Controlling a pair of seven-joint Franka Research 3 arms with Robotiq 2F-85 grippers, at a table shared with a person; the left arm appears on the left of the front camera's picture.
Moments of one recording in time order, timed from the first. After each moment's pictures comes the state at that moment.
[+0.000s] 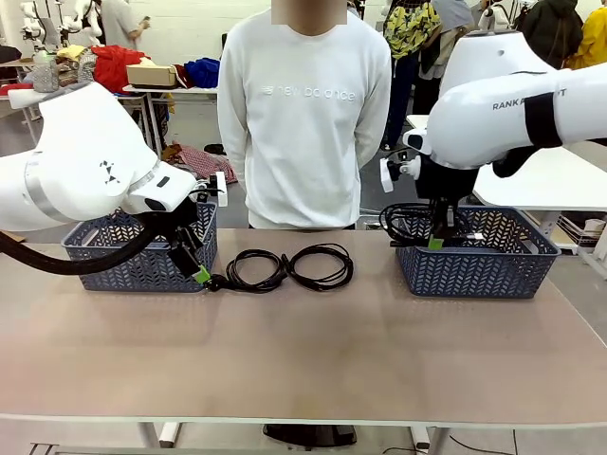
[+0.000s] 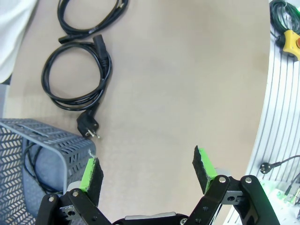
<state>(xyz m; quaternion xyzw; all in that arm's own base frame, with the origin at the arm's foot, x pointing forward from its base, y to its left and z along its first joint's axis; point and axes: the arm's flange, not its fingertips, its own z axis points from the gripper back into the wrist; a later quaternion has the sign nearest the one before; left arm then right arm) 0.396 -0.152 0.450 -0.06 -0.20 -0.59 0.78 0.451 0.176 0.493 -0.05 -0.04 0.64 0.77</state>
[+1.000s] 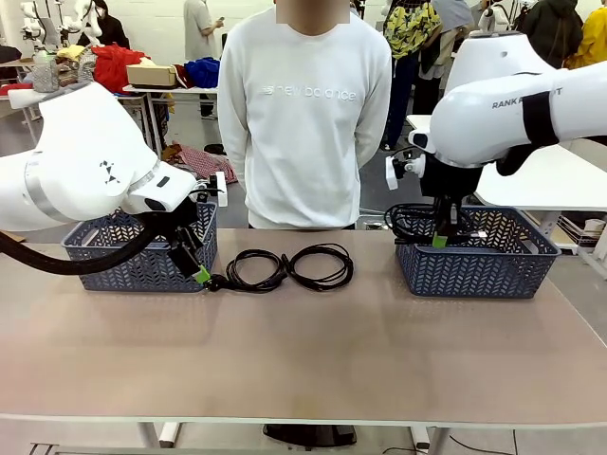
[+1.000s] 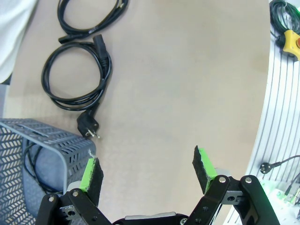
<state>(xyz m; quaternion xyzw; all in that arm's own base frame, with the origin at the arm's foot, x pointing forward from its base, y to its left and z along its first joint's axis) 0.396 -0.152 0.450 -0.06 -0.20 -0.59 0.78 0.460 0.165 0.492 -0.05 -0.04 0.63 0.78</state>
